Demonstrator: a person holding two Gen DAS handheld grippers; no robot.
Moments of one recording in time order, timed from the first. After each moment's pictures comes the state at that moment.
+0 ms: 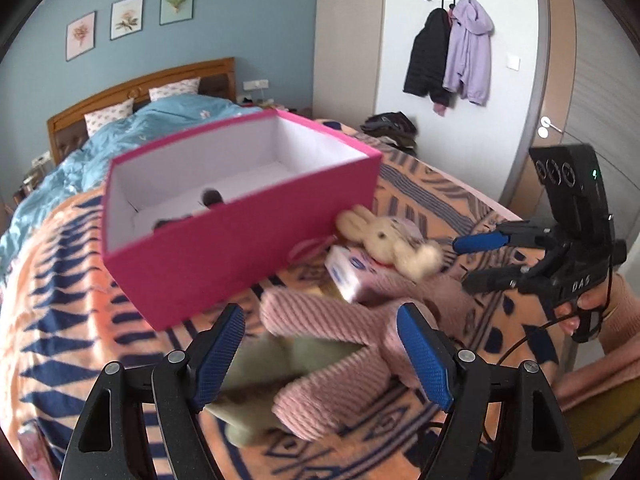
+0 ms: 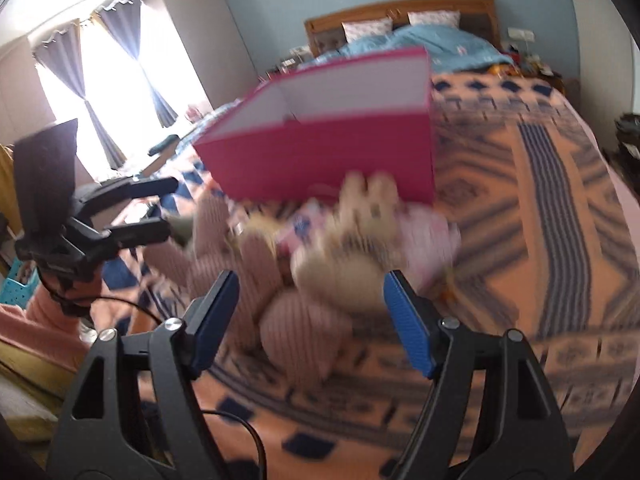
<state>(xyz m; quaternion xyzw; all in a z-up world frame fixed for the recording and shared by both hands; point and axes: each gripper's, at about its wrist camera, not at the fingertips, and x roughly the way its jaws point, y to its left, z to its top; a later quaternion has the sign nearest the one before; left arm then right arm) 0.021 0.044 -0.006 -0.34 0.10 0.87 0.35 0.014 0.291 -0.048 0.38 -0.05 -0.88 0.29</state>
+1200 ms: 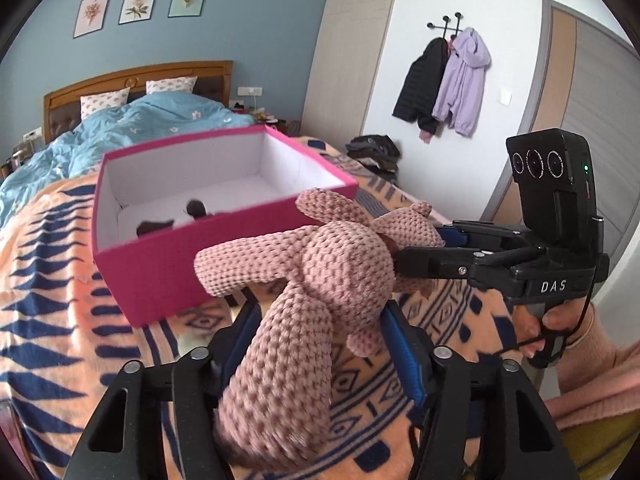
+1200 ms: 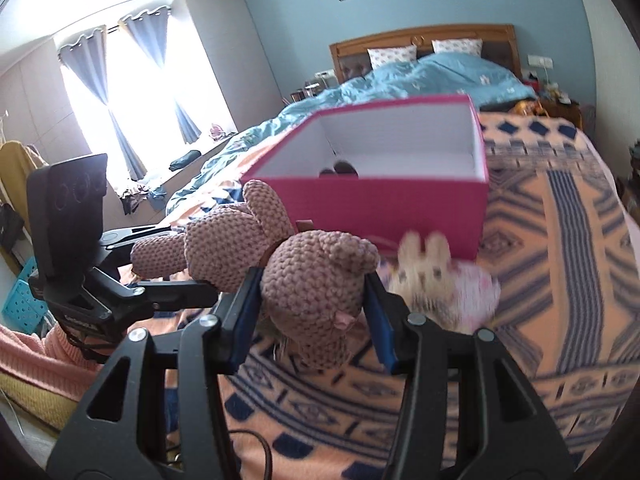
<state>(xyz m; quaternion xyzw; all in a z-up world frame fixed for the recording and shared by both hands) 0.025 0.034 0.017 -0.33 0.03 0.86 0.38 0.003 0.252 0.008 0.31 -0.04 -0.89 0.33</state>
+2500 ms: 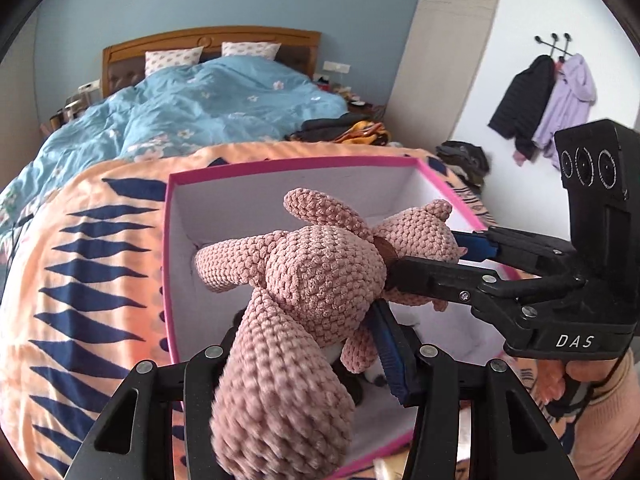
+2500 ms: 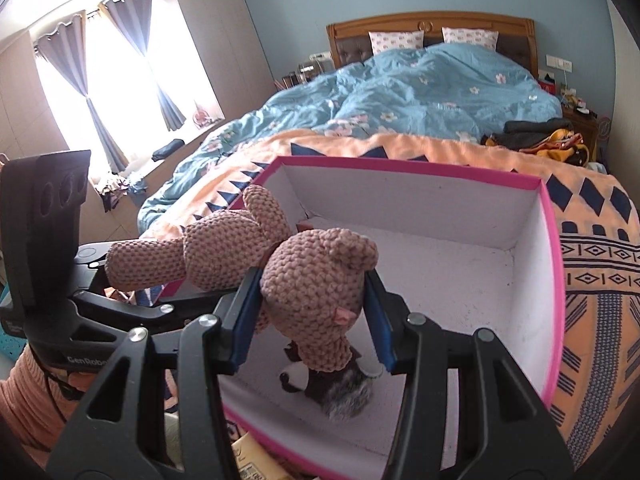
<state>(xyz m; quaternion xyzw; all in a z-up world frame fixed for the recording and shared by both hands) -0.173 0.022 0.017 -0.41 0.00 0.88 0.24 -0.204 0.178 0.023 0.37 -0.02 -0.87 0.32</state>
